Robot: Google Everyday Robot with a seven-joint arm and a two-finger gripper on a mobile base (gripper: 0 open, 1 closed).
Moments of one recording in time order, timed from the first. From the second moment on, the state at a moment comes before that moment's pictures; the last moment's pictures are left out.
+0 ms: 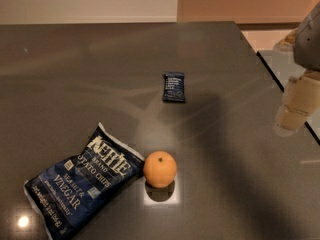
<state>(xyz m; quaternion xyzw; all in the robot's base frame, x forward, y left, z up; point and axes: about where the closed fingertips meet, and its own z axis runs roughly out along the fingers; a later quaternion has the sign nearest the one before) 0.438 -0.217 0.976 -0.60 0.78 -0.03 0.16</state>
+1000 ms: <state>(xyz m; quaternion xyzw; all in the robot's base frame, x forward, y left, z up) 0.423 -0.177 0.971 -0.65 0.74 0.01 0.19</state>
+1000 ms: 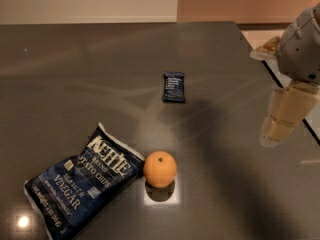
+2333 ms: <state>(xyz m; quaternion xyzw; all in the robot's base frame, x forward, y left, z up) 0.382 -0.036 0.873 -0.72 0.64 0.17 0.20</state>
